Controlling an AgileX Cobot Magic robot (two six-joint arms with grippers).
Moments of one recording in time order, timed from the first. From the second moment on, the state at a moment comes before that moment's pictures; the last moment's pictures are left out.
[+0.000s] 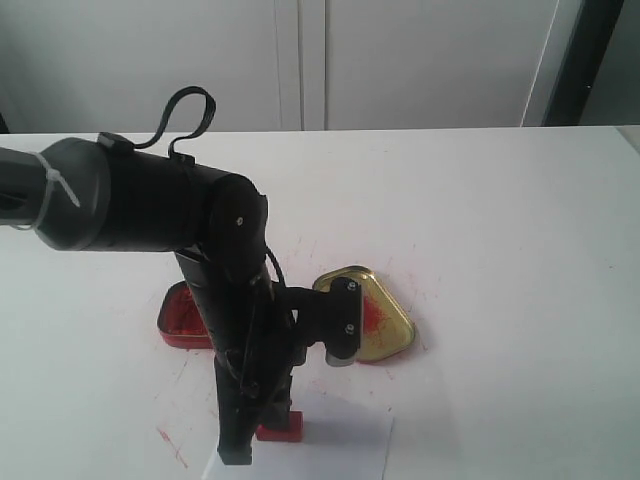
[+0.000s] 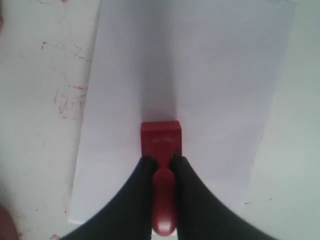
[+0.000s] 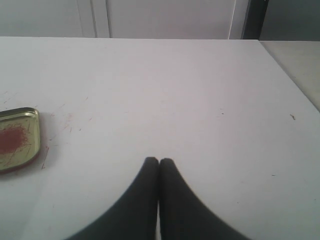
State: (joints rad) left arm -0.82 1.84 -1.19 -0.25 0.89 1.02; right arm 0.04 0.00 -0.01 0.00 0.36 0.04
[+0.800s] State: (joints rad) left arm -0.90 1.81 -1.19 -0.01 0.86 0.83; right arm 0.04 0.00 -0.01 0.00 0.36 0.04
